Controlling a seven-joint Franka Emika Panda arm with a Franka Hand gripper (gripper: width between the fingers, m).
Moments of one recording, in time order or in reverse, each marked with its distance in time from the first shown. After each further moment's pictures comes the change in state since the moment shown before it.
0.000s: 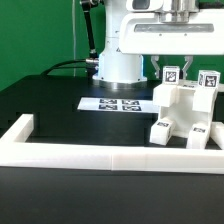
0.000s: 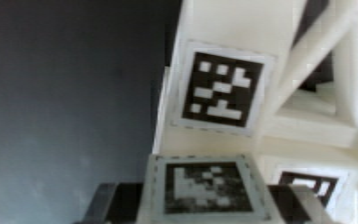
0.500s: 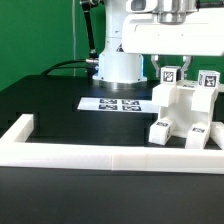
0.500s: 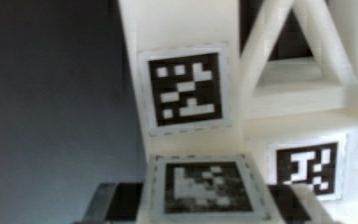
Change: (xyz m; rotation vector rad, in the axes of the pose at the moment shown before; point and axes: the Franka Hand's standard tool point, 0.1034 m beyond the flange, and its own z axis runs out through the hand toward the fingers) arm 0.000 -0.001 0.000 0.000 0.000 0.301
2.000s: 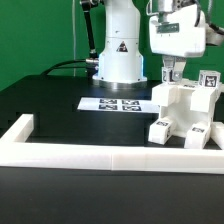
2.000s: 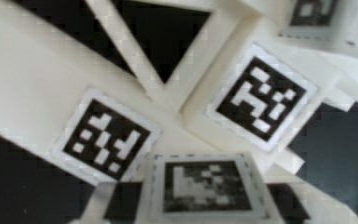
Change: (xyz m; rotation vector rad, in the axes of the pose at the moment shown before) arm -0.002 -0.003 0.000 0.015 -0.017 0.924
